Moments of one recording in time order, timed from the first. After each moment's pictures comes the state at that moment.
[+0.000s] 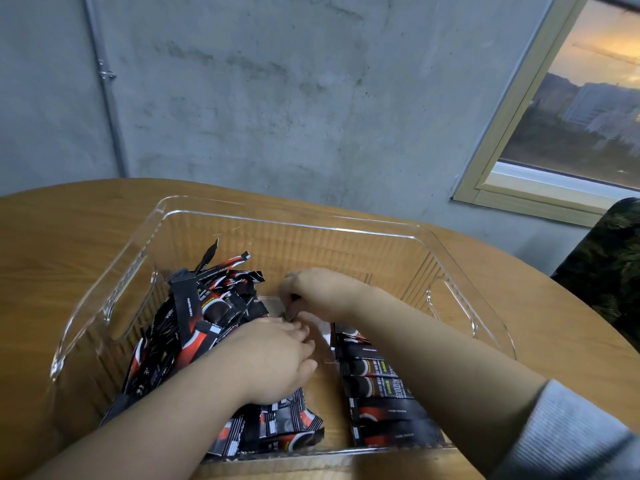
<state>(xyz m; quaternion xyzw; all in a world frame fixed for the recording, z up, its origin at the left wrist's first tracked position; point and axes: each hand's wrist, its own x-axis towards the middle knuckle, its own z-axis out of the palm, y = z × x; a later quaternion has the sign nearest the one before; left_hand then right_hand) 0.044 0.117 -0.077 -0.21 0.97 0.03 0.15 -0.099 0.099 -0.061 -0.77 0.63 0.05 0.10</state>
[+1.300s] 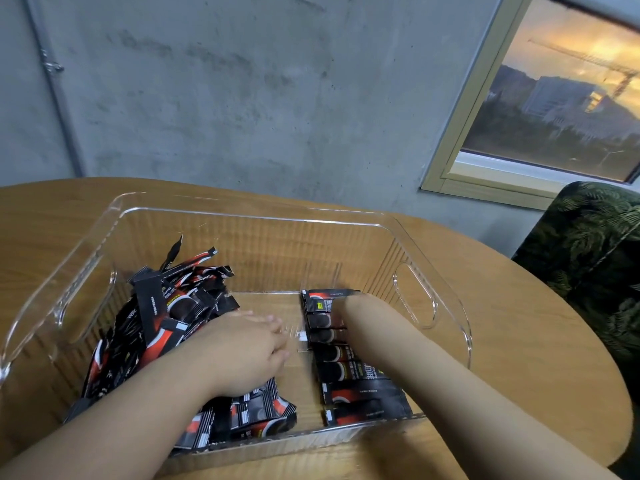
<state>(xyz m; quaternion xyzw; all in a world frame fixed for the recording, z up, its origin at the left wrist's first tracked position) 0.044 0.120 -0.073 -0.21 0.97 0.04 0.14 -0.115 0.211 -0.053 -0.59 0.81 0.03 0.07</state>
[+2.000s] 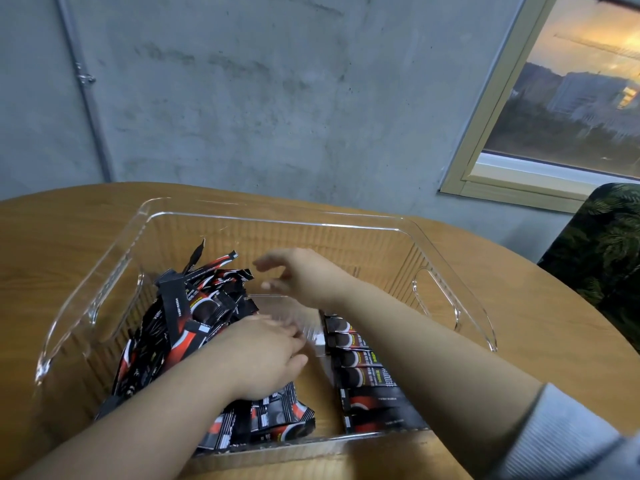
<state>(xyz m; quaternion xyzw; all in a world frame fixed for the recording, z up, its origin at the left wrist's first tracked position) 0.045 0.119 -0.075 -0.22 0.97 0.04 0.14 -0.086 0.115 -0.043 -0.71 0.67 -0.17 0.15</state>
